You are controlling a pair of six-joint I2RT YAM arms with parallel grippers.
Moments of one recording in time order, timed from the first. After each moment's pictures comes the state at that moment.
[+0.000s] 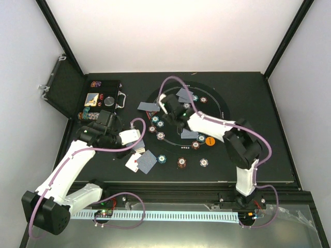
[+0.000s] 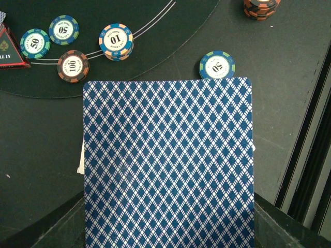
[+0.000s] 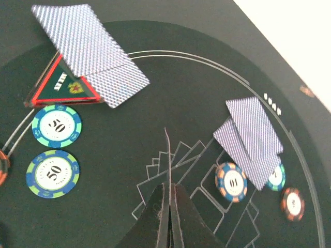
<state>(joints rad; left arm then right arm) -0.32 1.01 0.90 -1.02 0.37 0.79 0.74 1.90 1.42 -0.30 0.33 -0.17</state>
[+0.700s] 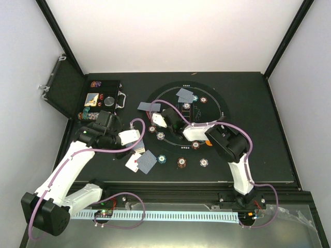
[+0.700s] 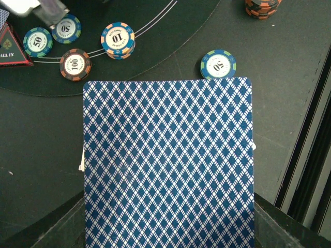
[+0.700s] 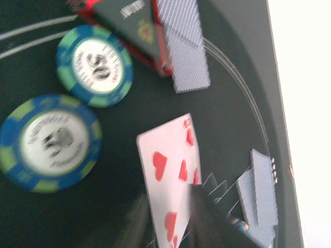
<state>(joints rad) -0.32 0.99 0.90 -1.02 0.36 0.78 0.79 2.10 1.20 0.27 0.39 -0.85</state>
